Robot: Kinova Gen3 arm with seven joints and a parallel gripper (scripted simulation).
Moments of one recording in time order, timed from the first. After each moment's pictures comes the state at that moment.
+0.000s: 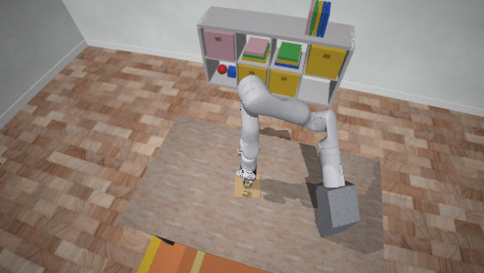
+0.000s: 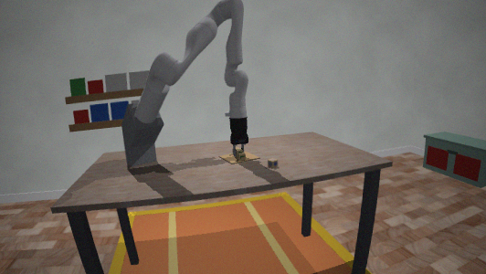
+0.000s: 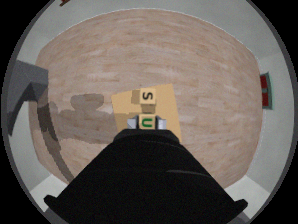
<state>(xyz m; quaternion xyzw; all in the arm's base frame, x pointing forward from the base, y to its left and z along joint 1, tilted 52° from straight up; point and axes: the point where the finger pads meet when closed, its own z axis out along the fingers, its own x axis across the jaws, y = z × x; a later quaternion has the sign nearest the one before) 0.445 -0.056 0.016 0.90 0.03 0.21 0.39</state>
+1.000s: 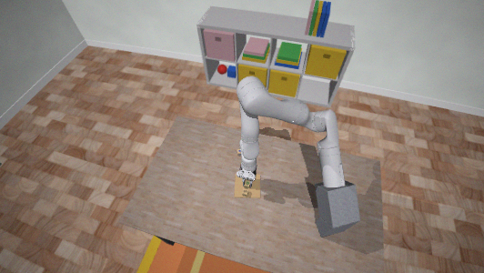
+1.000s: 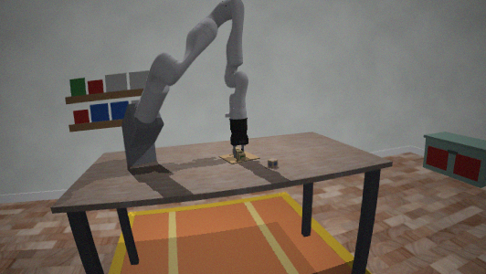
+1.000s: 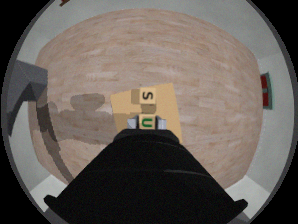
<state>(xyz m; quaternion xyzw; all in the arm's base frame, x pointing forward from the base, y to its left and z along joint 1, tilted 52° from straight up) 0.447 -0.059 0.013 0.90 0.03 0.21 0.39</state>
